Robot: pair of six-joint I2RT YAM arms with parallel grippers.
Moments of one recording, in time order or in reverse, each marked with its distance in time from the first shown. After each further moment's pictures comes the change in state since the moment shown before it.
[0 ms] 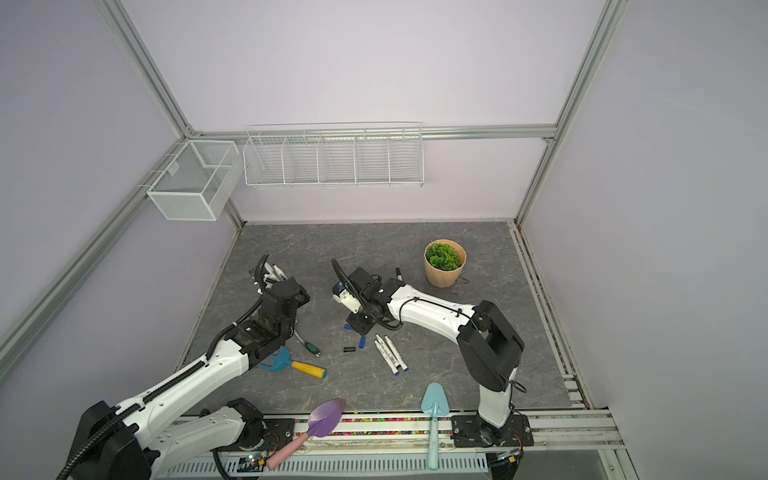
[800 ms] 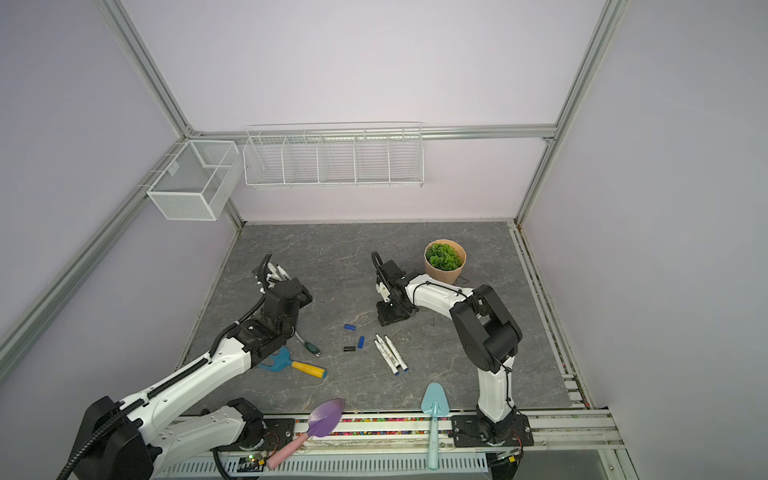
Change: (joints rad) left arm 0.000 0.019 0.000 0.005 0.031 -0.013; right arm -0.192 0.112 -0.061 -0.034 -0.058 0.246
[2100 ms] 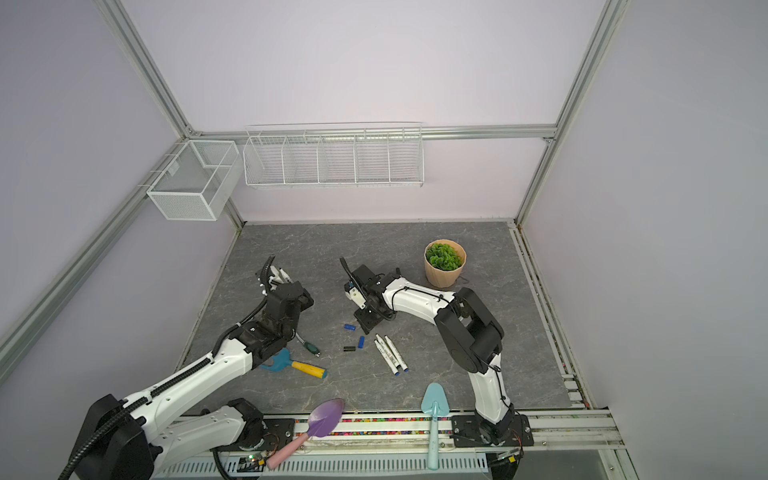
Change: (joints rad) left arm 0.000 0.003 -0.028 0.007 0.024 0.000; right arm 0.176 0.110 0.159 -0.028 0.076 -0.244
